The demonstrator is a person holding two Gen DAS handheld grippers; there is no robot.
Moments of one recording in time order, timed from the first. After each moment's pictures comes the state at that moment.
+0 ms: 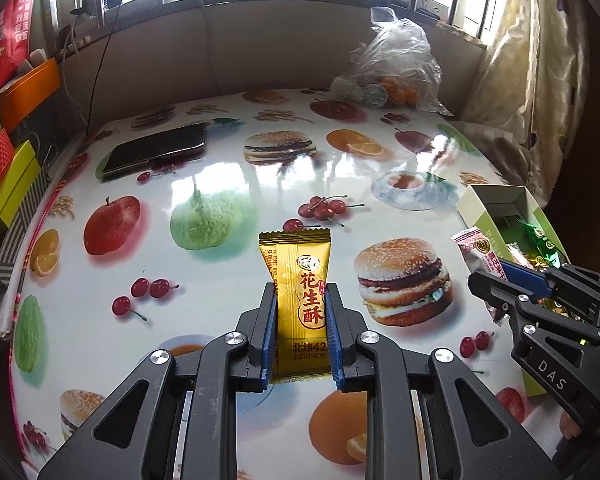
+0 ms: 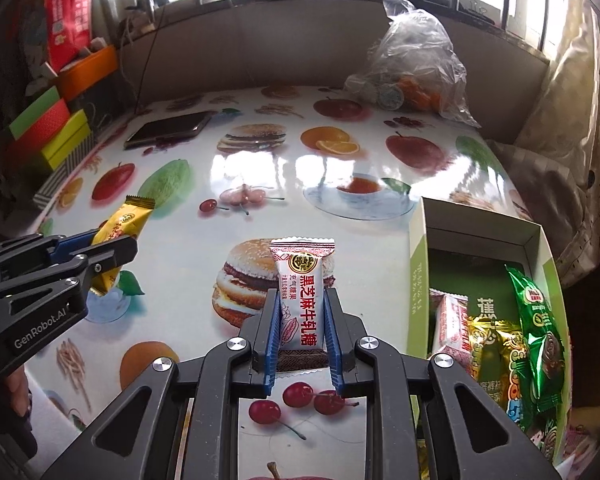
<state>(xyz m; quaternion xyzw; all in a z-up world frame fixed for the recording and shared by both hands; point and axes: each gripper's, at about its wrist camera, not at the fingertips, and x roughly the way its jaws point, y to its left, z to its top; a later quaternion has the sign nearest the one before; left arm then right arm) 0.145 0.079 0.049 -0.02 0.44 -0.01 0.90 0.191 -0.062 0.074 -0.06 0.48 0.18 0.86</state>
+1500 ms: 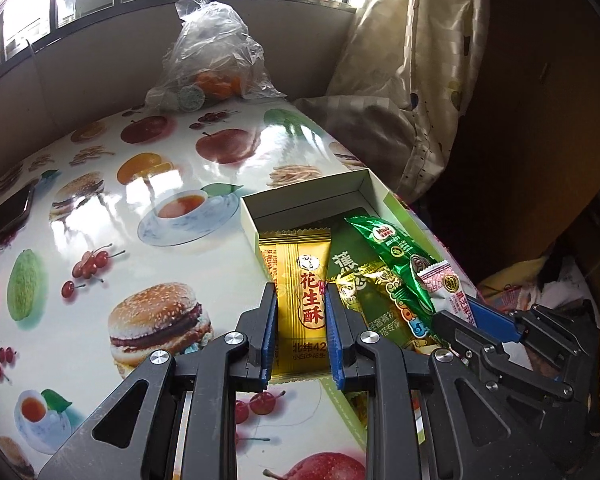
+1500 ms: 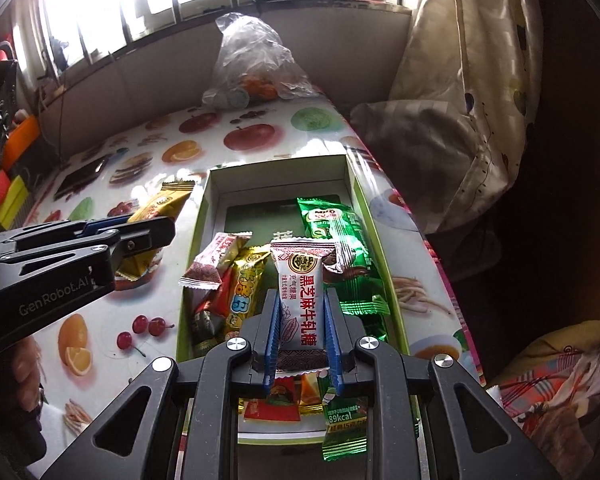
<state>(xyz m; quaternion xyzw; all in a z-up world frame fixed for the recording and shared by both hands) 0.182 -0.092 0.062 0.00 0.46 -0.19 0.87 0.150 -0.218 0.094 0.01 0.48 0.04 0.88</state>
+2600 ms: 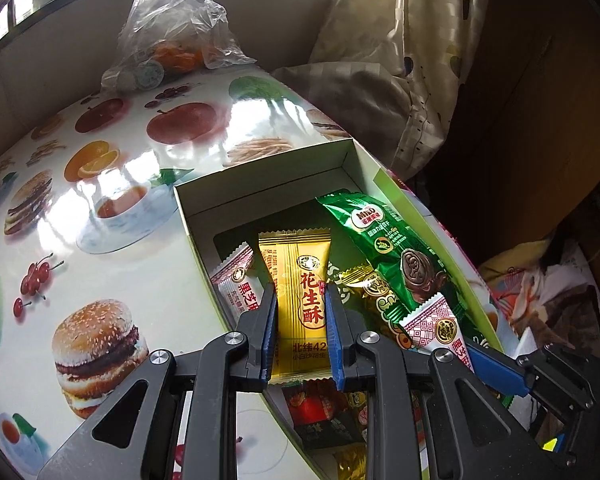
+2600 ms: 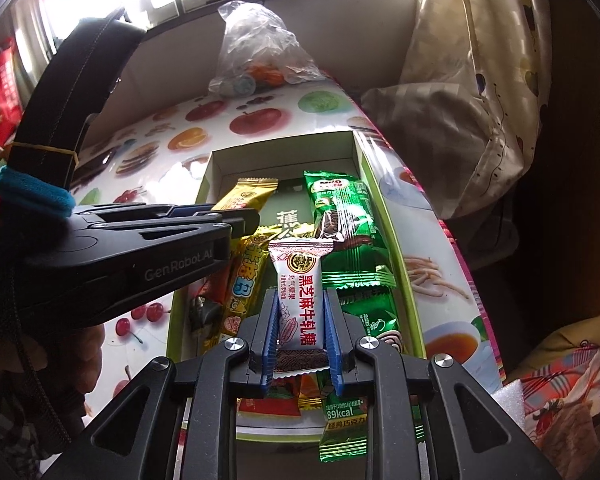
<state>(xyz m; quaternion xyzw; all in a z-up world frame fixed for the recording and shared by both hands) 0.213 -0.136 0.028 0.02 0.49 -0.20 0.85 0.149 -0.225 0.076 0.03 0.49 0.07 0.87</state>
